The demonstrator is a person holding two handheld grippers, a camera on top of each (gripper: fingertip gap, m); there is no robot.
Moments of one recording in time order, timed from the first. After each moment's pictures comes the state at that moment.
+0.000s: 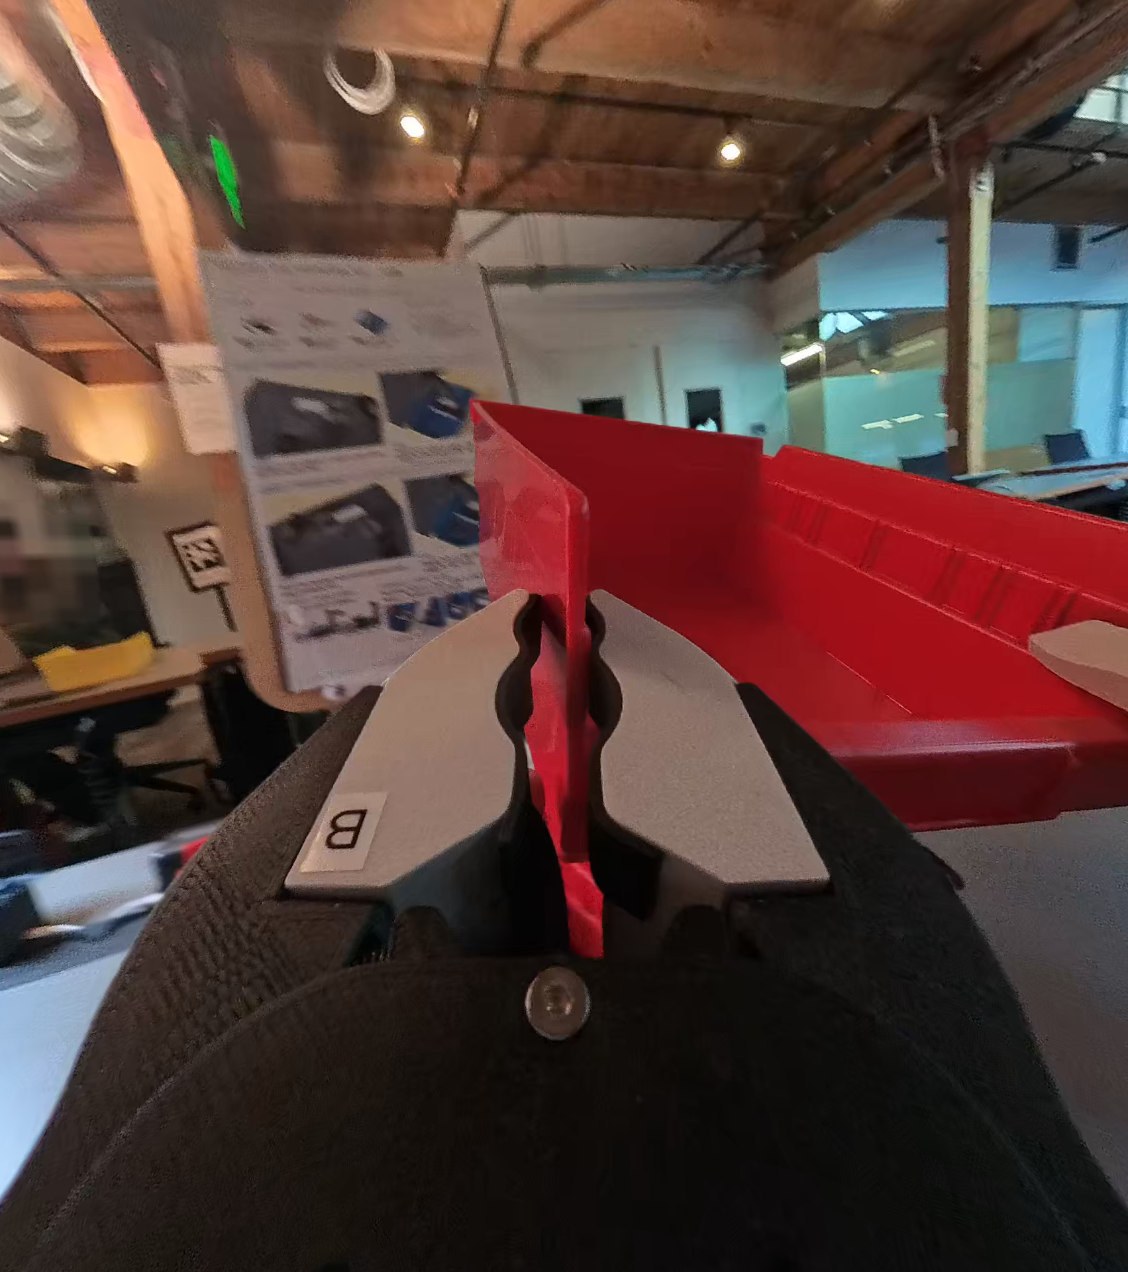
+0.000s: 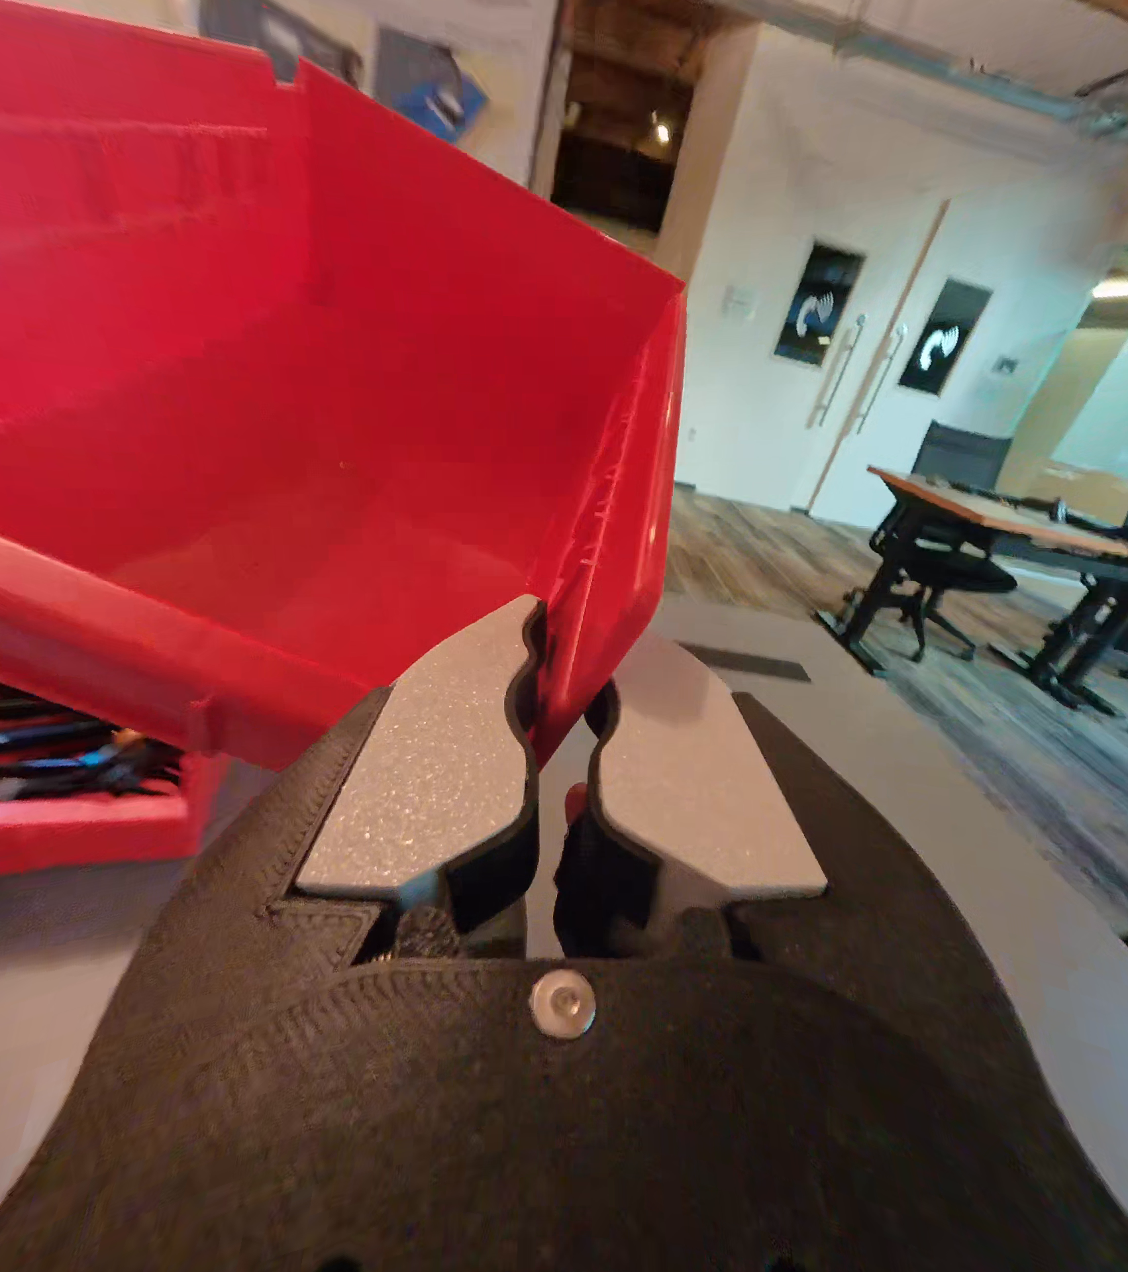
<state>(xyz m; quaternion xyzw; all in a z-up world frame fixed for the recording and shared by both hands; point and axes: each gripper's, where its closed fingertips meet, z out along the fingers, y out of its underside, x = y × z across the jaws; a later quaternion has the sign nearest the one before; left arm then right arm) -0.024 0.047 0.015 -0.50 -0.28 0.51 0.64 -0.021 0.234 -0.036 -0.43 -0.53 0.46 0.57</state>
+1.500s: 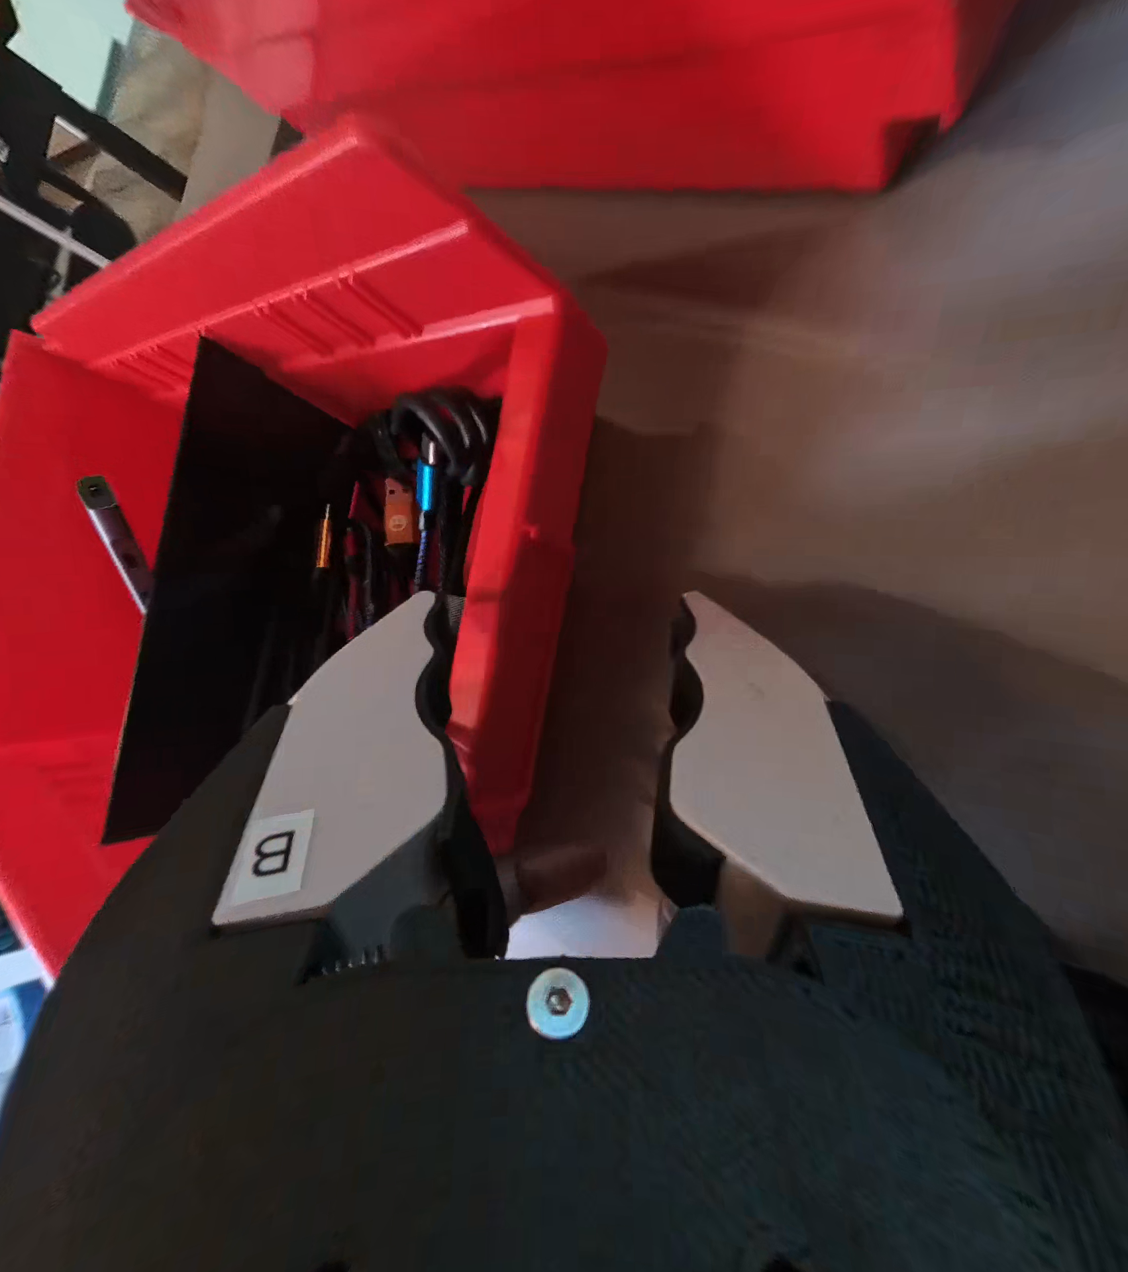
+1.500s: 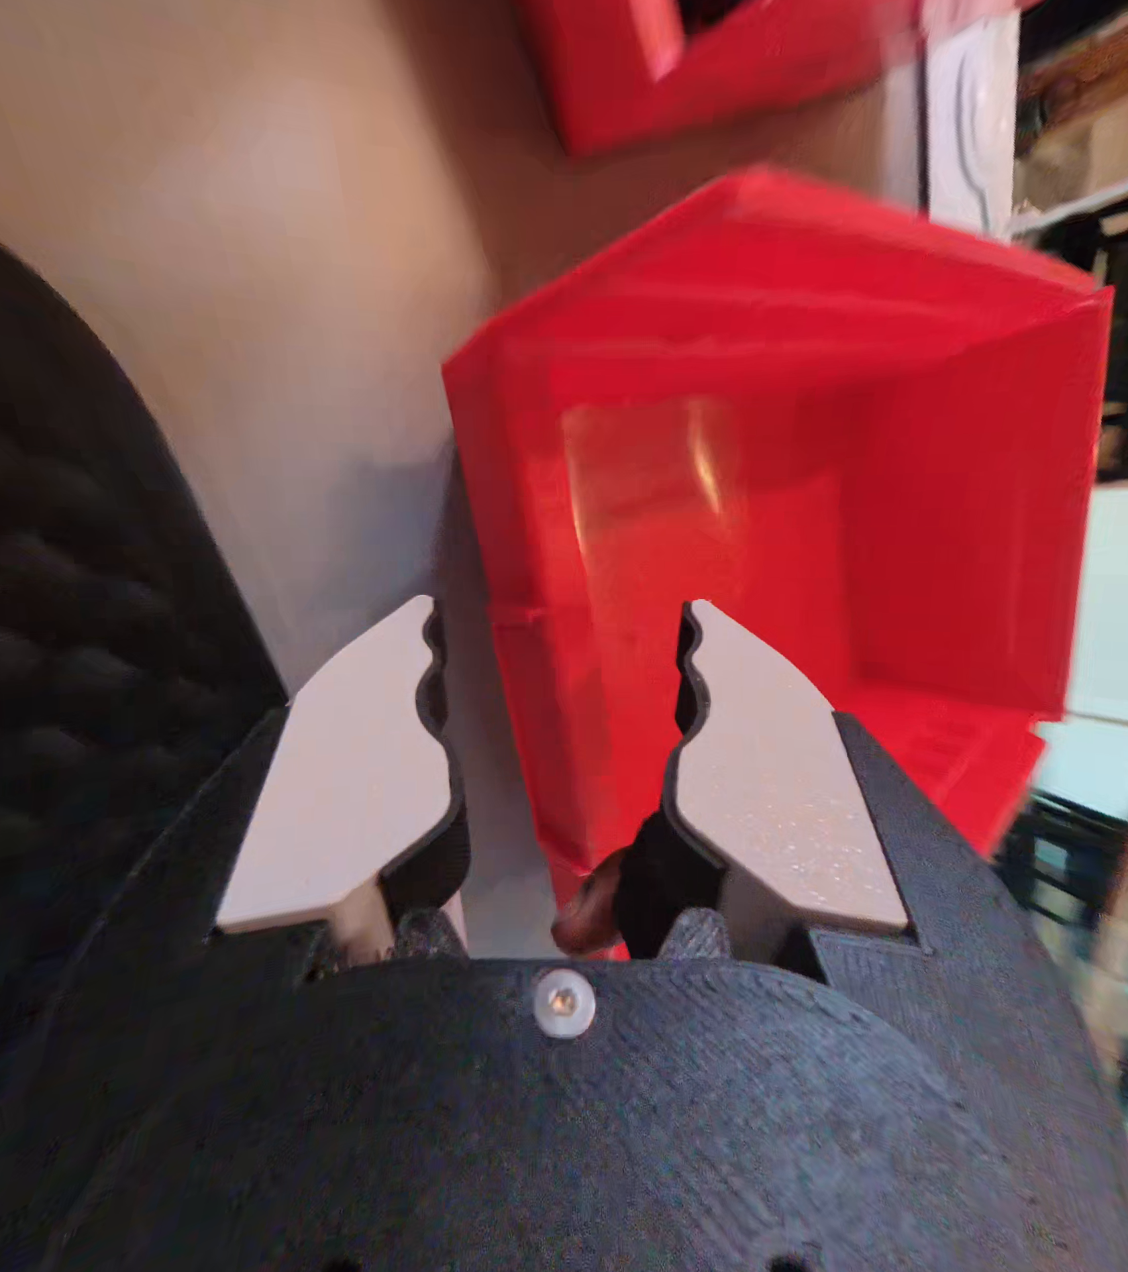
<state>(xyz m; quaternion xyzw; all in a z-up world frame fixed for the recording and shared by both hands) -0.033 0.027 -0.216 -0.90 -0.12 0.34 0.25 -0.001 0.213 -0.212 -0.06 -0.92 0.17 0.34</state>
